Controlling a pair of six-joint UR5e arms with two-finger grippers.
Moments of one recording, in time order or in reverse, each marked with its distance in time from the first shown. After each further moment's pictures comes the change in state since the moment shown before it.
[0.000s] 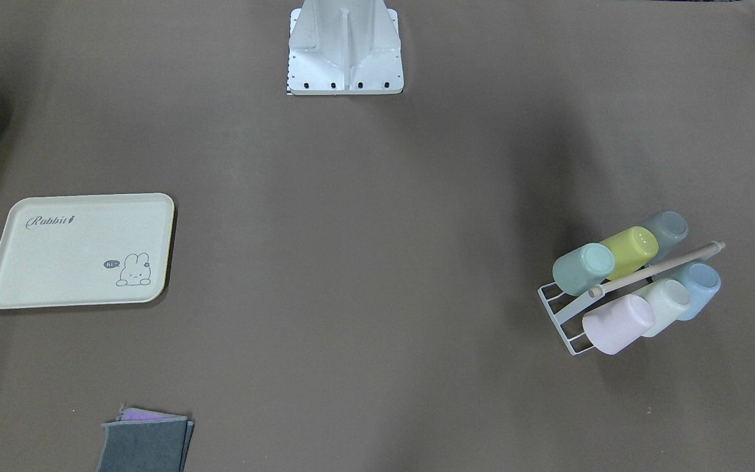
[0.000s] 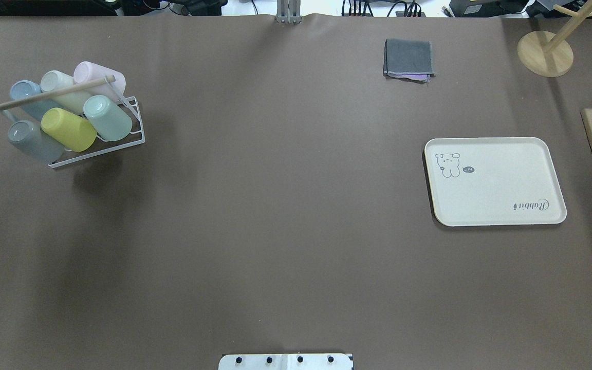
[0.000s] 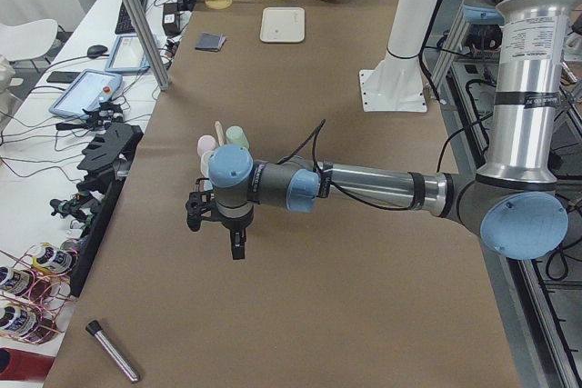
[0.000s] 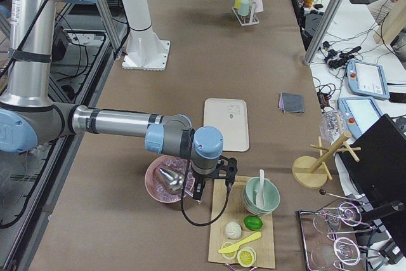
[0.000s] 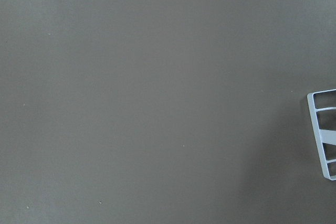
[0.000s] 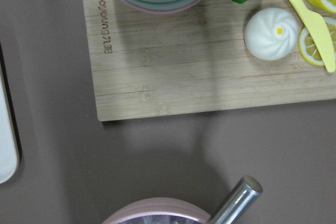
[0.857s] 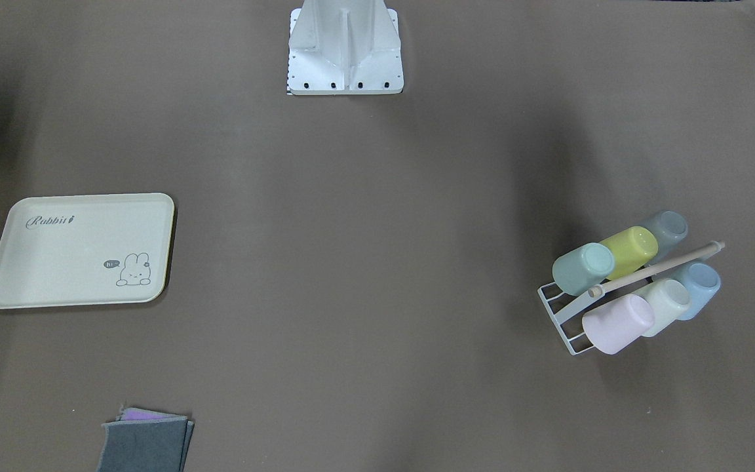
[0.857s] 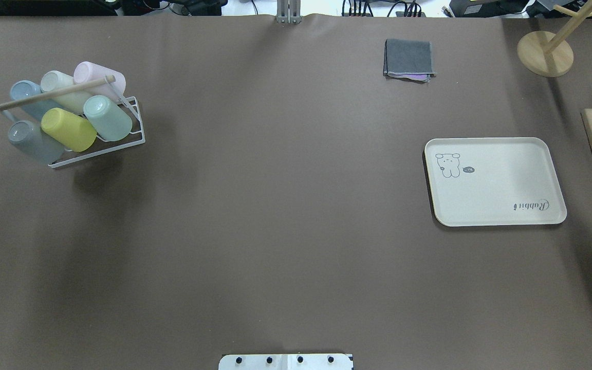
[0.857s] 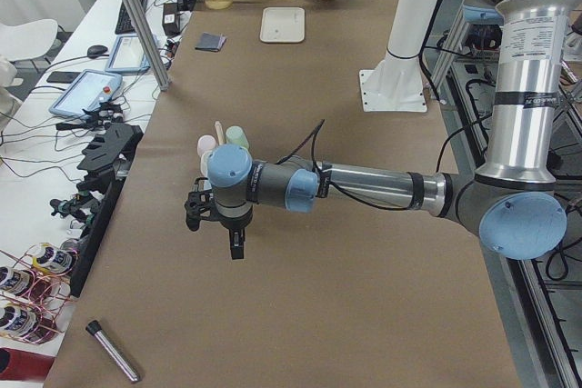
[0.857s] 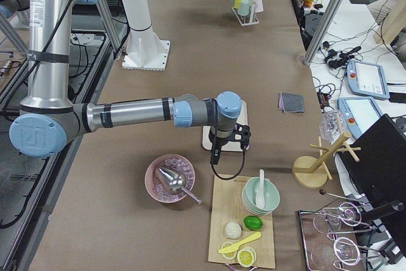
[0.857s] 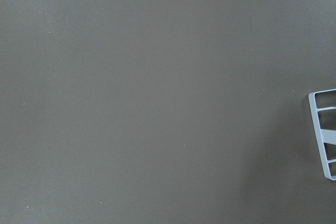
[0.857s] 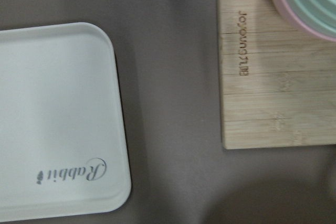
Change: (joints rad) left arm 0.000 -0.005 0.002 -0.001 0.000 -0.002; right arm -0.301 0.092 0.064 0.090 -0.012 0.340
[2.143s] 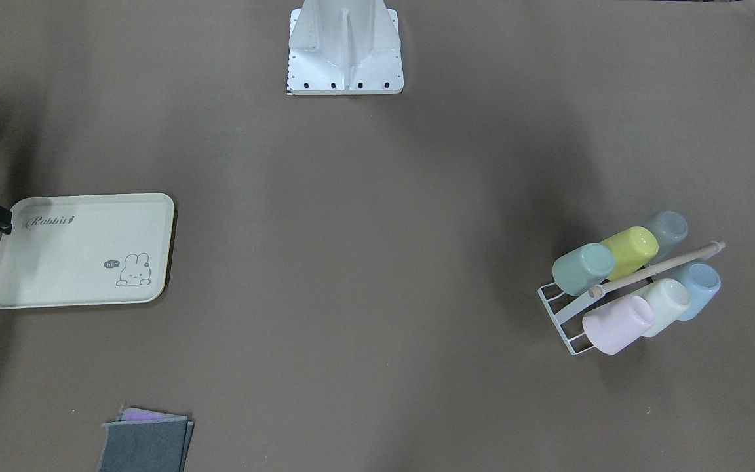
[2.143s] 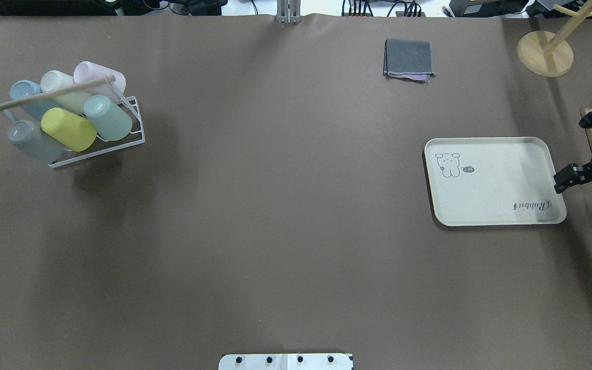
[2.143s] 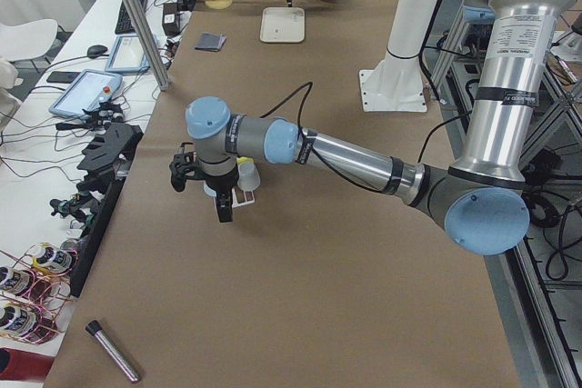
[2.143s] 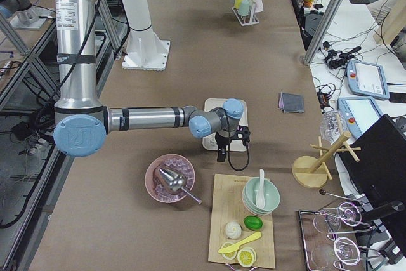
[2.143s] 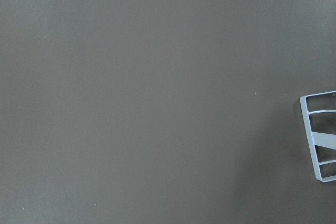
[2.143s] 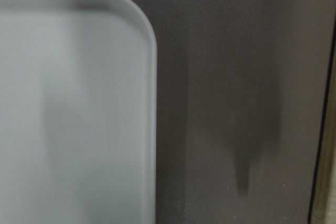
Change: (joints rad) left arm 0.040 -0.144 -0.139 0.296 0.001 0.003; right arm -0.218 0.076 -0.244 0.297 -0.114 0.147
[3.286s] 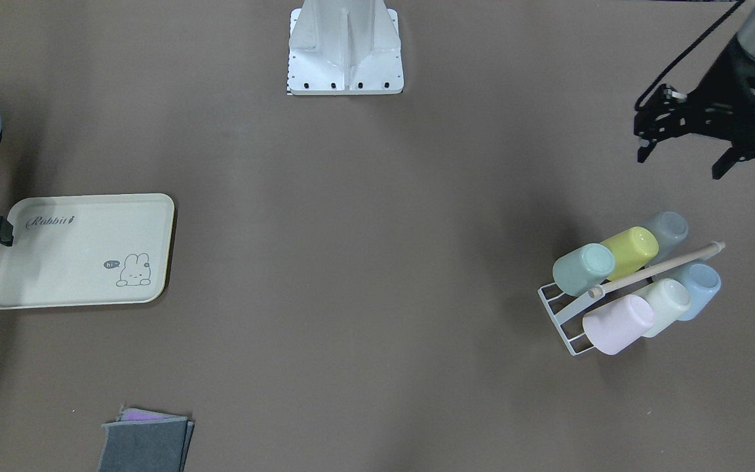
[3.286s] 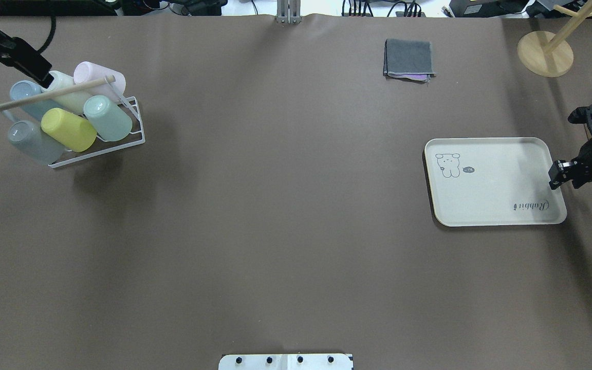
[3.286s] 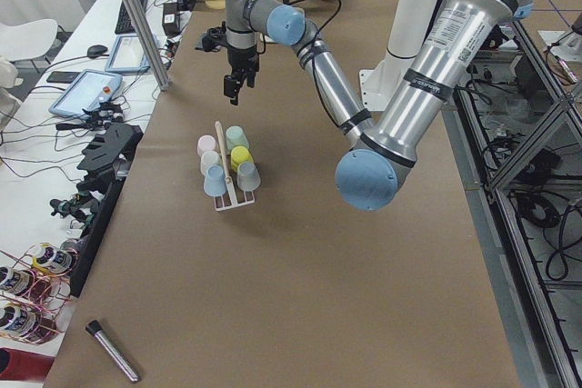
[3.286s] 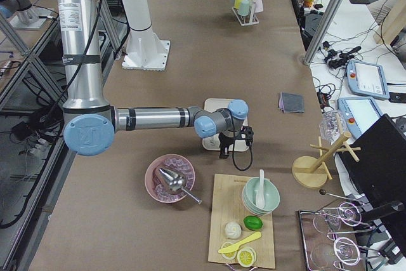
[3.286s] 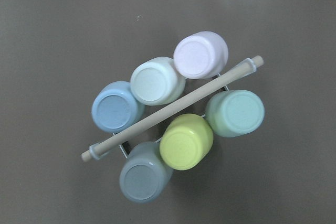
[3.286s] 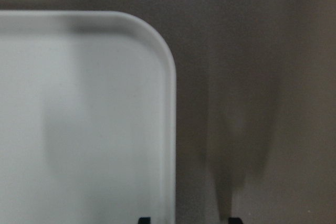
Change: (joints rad) left arm 0.387 -0.350 -0.260 0.263 0.214 0.132; right arm -0.004 0.049 -0.055 0.002 0.023 0.009
